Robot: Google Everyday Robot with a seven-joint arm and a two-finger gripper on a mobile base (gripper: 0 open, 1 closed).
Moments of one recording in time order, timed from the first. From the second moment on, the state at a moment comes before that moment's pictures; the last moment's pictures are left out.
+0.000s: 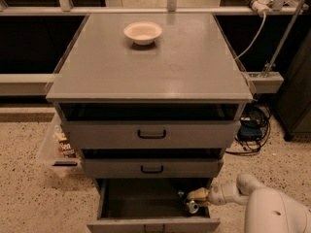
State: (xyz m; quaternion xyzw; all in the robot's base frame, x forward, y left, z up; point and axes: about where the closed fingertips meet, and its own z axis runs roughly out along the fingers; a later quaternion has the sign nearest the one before) arm 0.525 -0.203 0.218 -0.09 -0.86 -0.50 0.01
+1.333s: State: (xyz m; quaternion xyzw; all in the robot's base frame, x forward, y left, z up) arm 0.524 -0.202 0.218 -0.09 -0.86 -0.50 0.01
